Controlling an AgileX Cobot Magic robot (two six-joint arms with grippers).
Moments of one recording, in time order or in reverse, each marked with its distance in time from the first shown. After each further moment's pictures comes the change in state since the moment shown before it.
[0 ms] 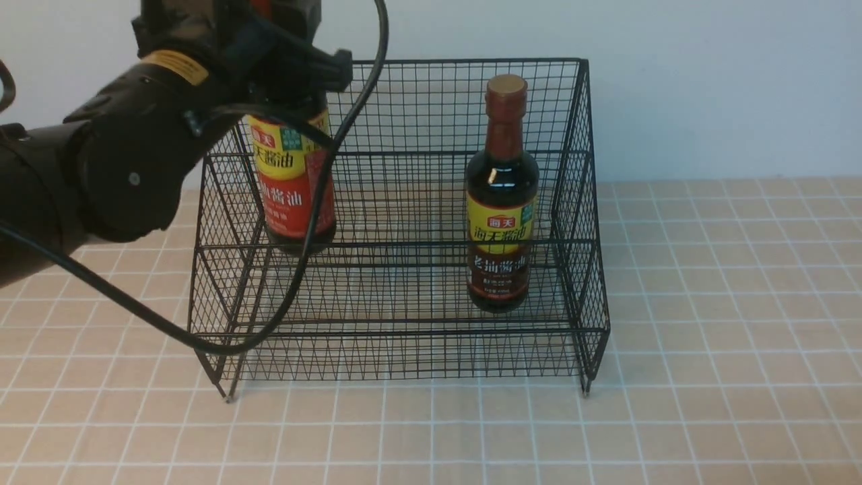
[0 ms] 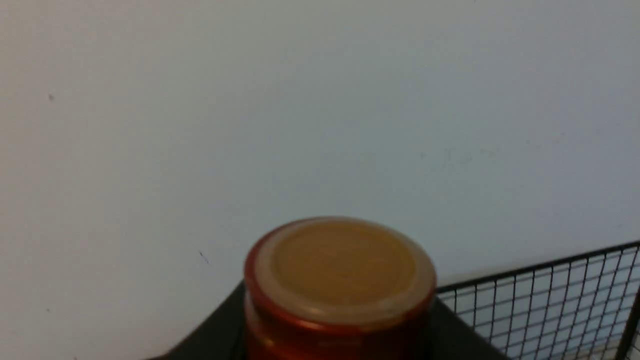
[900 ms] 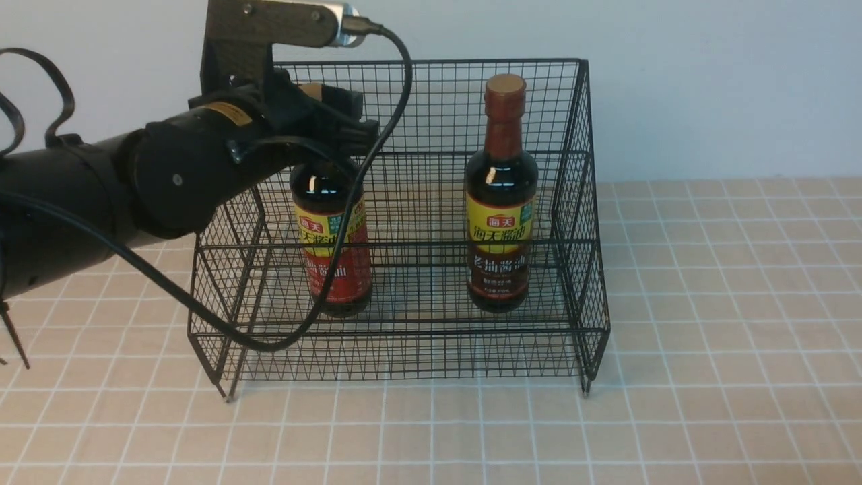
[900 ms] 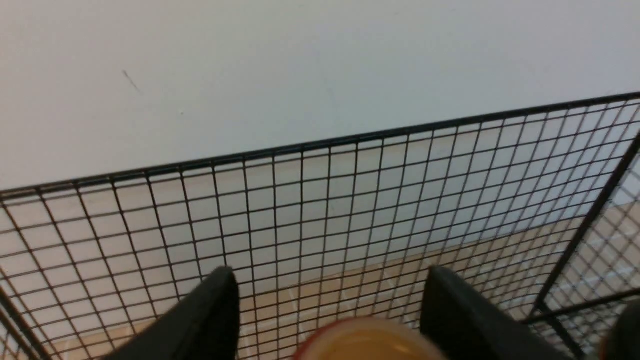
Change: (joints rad) right arm 0.000 0.000 0.000 0.000 -0.001 0.021; left arm 0.000 0.059 -0.014 -0.116 0.189 0.008
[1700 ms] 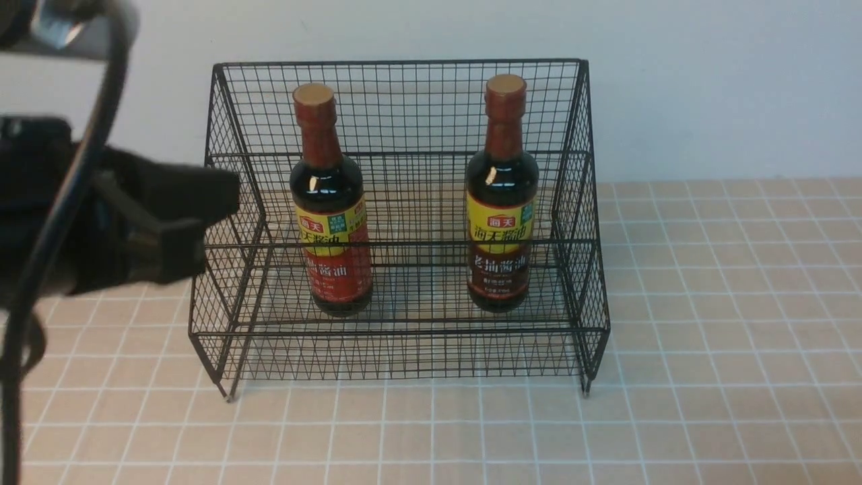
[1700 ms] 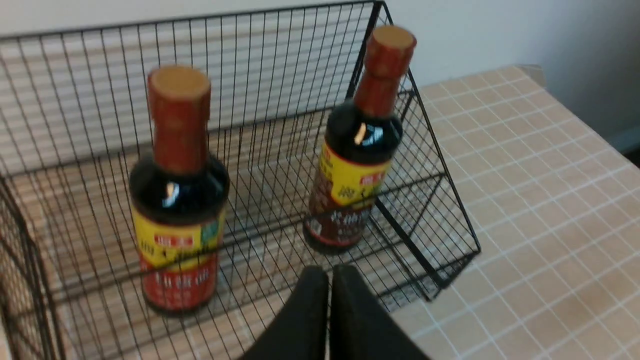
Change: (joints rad) right arm 0.000 0.000 0.000 0.000 0.000 0.000; left arm 0.036 -0.712 0.186 0.010 0.731 -0.151
